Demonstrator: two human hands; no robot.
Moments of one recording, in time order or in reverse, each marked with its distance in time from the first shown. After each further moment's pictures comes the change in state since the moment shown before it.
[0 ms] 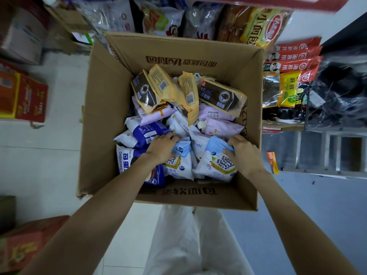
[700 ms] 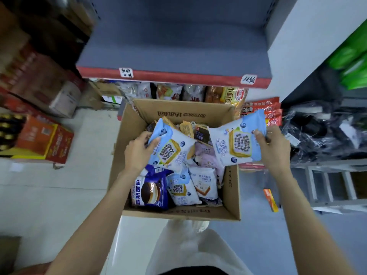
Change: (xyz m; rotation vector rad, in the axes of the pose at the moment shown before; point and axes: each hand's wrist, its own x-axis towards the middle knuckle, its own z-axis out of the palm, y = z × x) left_hand -0.132 0.009 -0.148 -0.562 0.822 -0.308; right_hand -0.067 0.007 -0.169 0.552 0.635 0.115
